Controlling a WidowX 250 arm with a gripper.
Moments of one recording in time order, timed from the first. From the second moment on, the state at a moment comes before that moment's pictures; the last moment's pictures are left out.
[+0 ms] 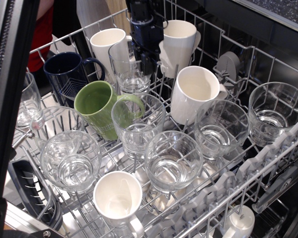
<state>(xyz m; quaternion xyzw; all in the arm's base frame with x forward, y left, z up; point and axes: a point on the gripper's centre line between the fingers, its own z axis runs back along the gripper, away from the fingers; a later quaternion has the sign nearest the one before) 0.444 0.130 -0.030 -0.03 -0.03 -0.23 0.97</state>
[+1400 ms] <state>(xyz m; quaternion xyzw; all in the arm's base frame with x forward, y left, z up) 0.426 0.123 0.042 0.02 -0.09 -0.26 0.96</state>
